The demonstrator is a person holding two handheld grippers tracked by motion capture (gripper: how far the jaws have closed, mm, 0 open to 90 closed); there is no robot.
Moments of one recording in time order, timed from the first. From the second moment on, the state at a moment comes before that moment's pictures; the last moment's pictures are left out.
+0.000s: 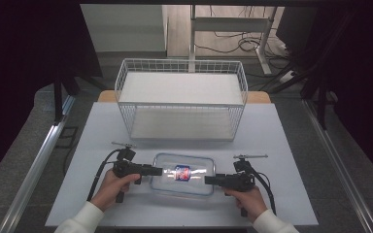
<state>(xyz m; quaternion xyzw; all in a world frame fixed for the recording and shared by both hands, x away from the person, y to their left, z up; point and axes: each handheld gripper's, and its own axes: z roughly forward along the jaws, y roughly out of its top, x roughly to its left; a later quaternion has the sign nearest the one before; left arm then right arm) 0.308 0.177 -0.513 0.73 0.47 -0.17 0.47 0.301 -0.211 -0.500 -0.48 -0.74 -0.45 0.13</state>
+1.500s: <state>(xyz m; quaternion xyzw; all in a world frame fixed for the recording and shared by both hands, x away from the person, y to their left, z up) 0.286 0.175 -0.488 0.72 0.47 -0.13 0.50 0.292 -0.219 -0.475 -0.47 -0.73 -0.49 0.09</state>
